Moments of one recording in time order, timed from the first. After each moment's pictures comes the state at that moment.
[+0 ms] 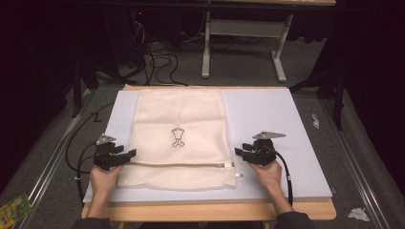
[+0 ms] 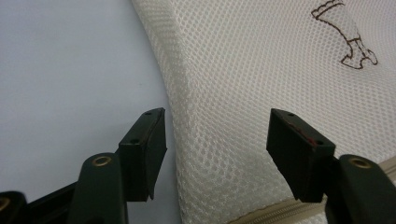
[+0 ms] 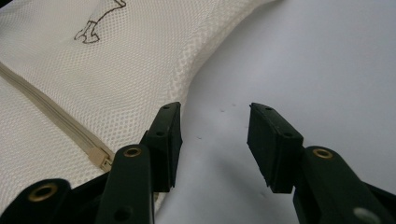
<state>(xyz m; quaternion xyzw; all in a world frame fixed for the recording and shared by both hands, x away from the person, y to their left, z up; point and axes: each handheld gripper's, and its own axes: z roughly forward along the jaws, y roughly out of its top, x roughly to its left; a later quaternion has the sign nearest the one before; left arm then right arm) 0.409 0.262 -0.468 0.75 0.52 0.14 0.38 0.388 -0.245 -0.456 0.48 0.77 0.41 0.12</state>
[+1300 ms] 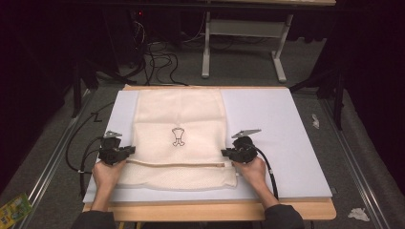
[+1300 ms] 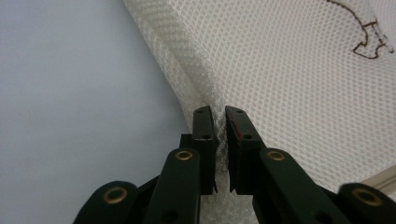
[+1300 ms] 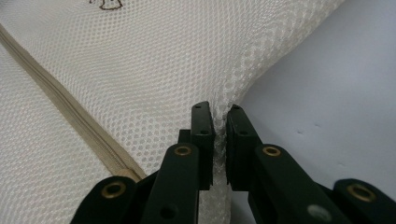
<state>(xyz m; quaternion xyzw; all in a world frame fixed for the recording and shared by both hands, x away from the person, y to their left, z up) 0.425 0.253 -0.463 0.77 0.52 0.12 0.36 0.410 -0.199 -0.468 0.45 0.81 0.37 0.08</state>
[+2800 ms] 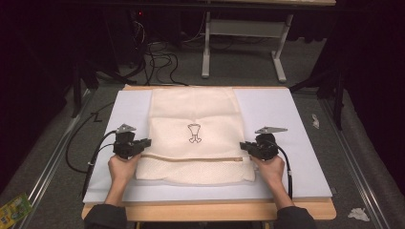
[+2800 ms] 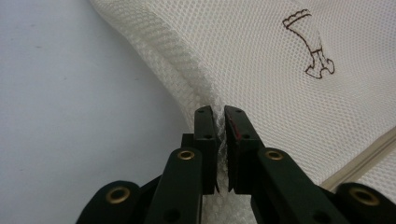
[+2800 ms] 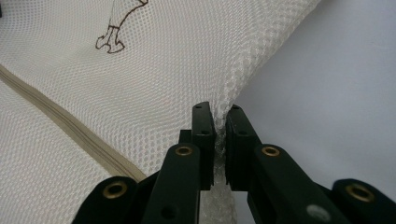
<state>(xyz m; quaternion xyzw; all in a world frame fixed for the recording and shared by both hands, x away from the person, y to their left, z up) 0.434 0.205 -0.450 0.76 0.48 0.10 0.42 0.402 -0.259 -0.450 0.49 0.76 0.40 0.12</state>
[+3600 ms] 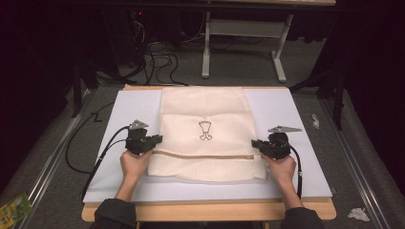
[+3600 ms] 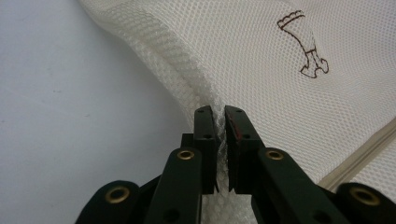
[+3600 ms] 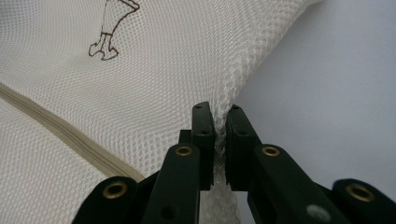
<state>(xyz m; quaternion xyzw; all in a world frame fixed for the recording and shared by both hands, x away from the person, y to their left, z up) 0.442 0.170 -0.443 0.77 0.45 0.11 0.43 0.398 -0.293 -0.445 0.52 0.74 0.40 0.14</state>
